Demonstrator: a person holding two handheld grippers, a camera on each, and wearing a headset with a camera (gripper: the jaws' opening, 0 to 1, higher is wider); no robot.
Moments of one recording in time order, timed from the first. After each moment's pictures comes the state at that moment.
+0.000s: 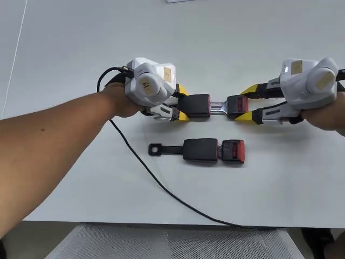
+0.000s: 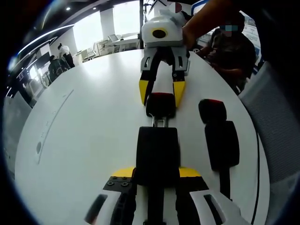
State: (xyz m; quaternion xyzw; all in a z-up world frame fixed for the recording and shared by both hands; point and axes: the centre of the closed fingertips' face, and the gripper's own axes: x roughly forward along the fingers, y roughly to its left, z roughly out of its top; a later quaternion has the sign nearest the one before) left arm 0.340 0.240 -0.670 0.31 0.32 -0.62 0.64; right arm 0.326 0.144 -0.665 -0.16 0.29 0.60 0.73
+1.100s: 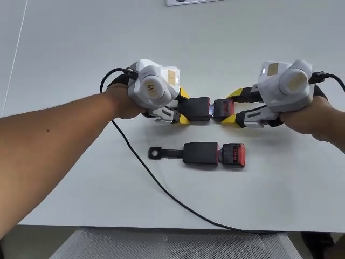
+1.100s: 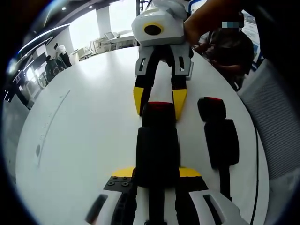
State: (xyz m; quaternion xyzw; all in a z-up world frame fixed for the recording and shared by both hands) left arm 0.338 0.239 -0.670 0.33 0.33 -0.63 0.63; right arm 0.338 0.171 -0.670 -0.15 0.34 0.57 0.73
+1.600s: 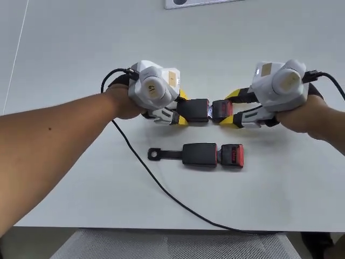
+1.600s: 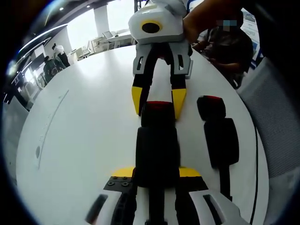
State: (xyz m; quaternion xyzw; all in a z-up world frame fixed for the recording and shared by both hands) left arm 0.338 0.240 -0.671 0.33 0.33 -0.63 0.62; right arm 0.339 0.177 -0.670 -0.16 0.34 0.57 0.73
